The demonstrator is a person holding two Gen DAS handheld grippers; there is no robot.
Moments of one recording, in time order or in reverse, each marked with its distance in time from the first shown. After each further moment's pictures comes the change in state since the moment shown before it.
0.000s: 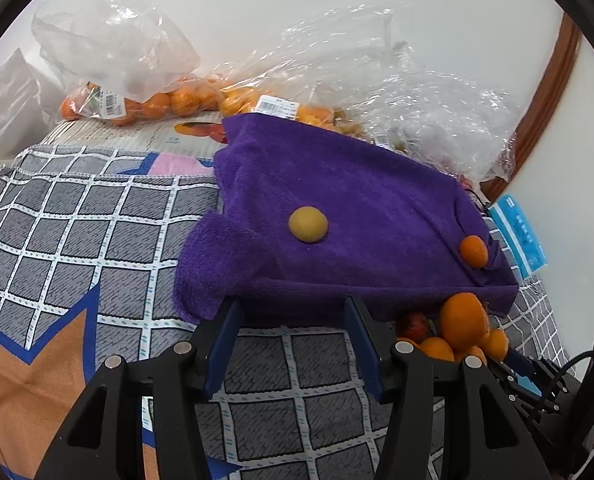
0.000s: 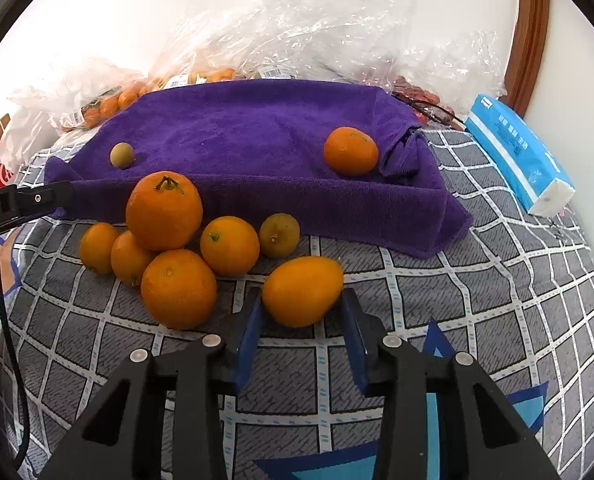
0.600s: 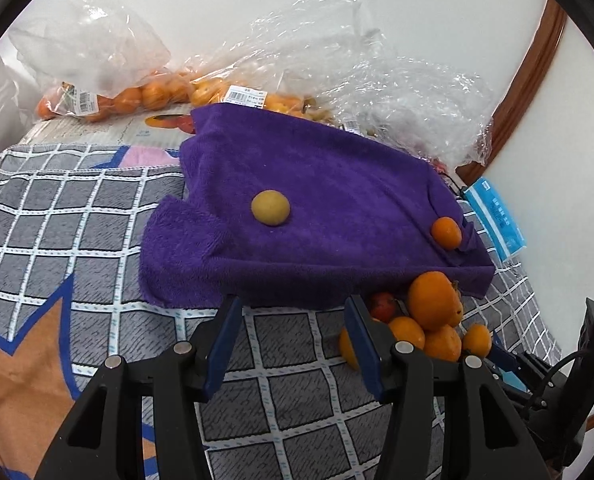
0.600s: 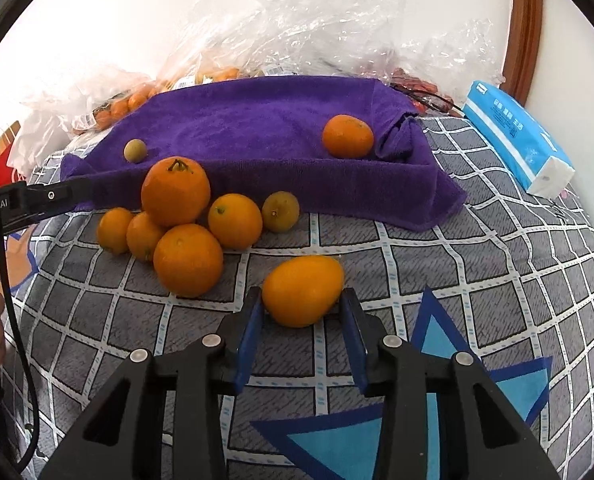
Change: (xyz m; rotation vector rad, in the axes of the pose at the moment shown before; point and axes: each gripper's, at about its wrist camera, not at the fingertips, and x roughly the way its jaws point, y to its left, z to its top) left arm -0.005 -0.011 -0.006 0.029 0.041 -0.058; right arm -0.010 -0.005 -0.013 0.013 0.004 0.039
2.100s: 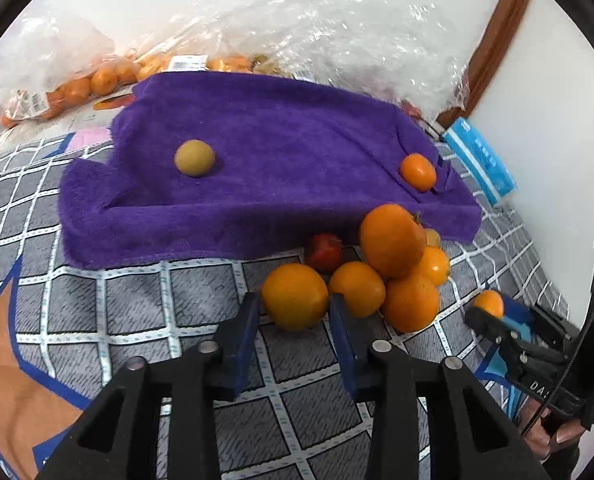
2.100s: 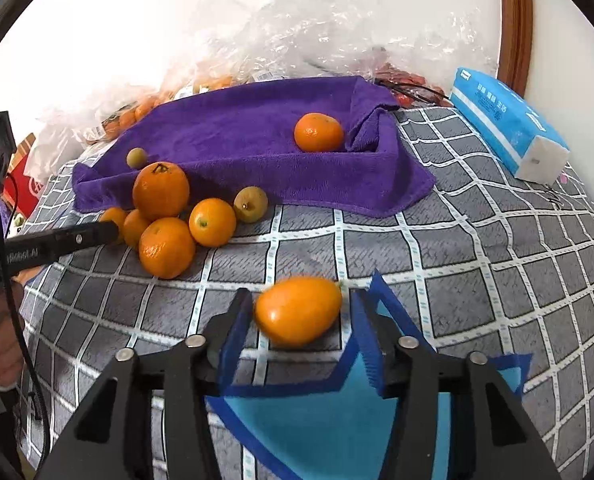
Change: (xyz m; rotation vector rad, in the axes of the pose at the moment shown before) left arm 0.025 -0.047 -0.021 0.121 0.120 -0.006; right arm -0.007 -0.039 -0.009 0.036 -0.008 0.073
